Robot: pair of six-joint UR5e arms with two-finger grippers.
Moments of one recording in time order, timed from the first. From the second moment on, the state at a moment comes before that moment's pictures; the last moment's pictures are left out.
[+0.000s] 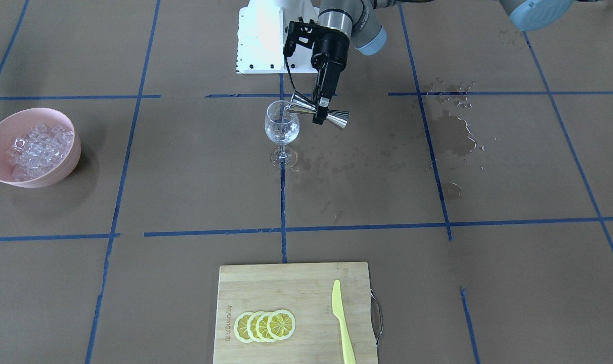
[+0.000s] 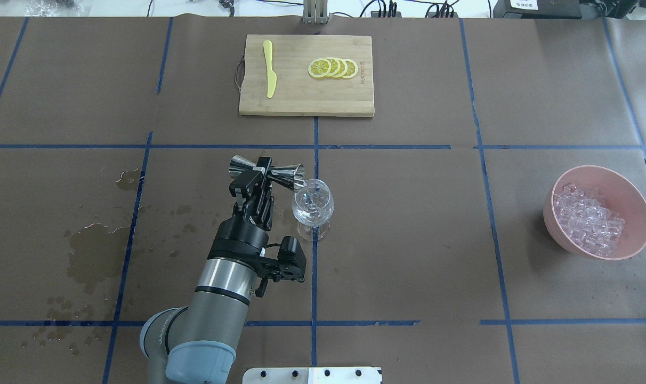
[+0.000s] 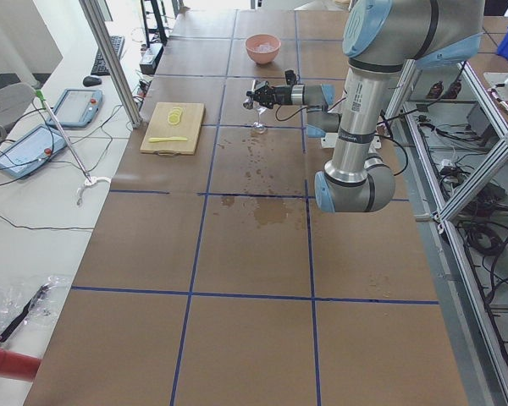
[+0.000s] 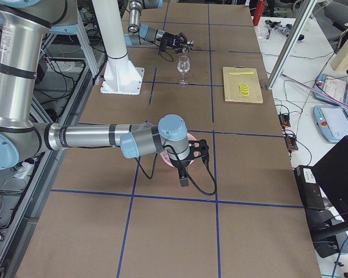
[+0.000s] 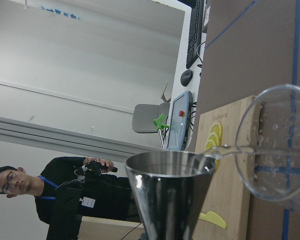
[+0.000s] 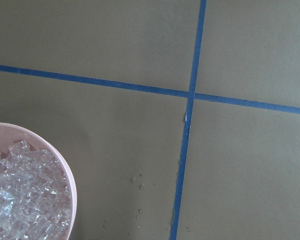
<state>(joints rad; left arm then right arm) -0.12 -2.08 -1.67 -2.59 -0.37 0.68 1.51 -1.81 1.87 -1.35 2.32 0.10</state>
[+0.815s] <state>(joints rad) -0.12 -2.09 -1.67 -2.59 -0.36 0.82 1.51 -1.82 1.87 -1.35 2.32 0.10</state>
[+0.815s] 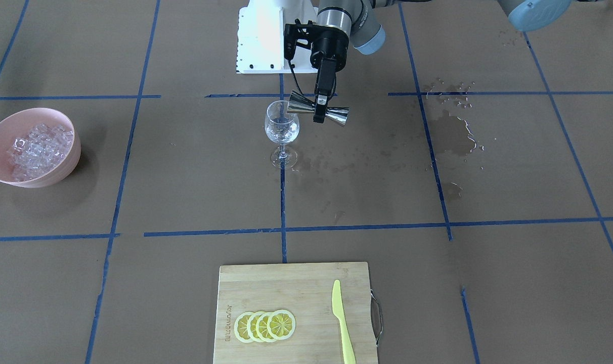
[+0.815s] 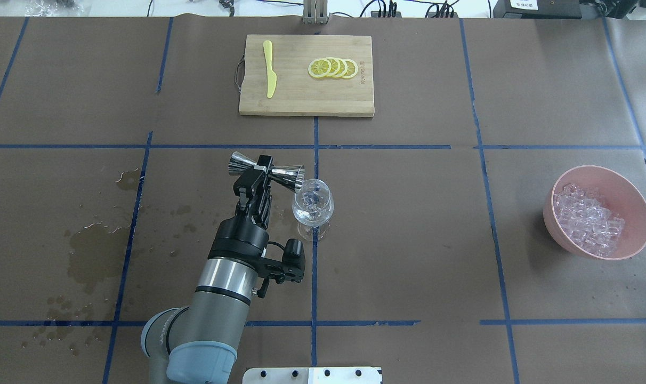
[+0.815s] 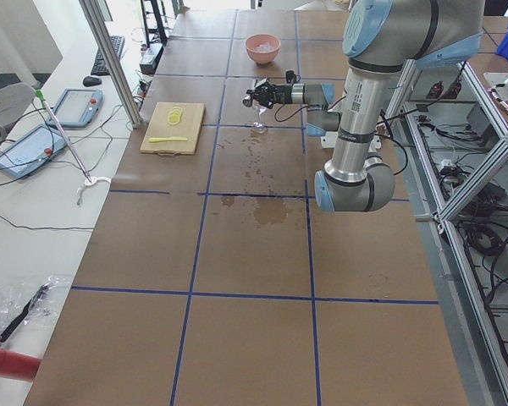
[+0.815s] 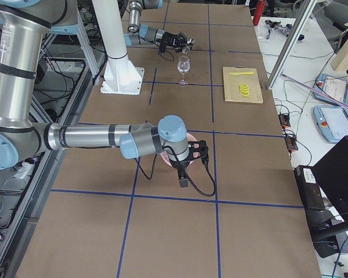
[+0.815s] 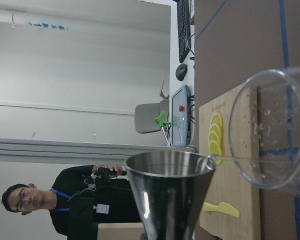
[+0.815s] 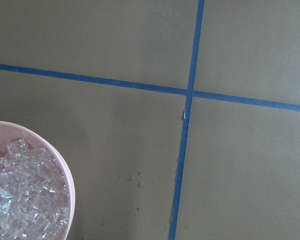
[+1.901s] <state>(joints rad) -0.12 -2.08 -1.68 -2.99 -0.43 0.84 1.51 -1.82 1.87 -1.35 2.32 0.10</state>
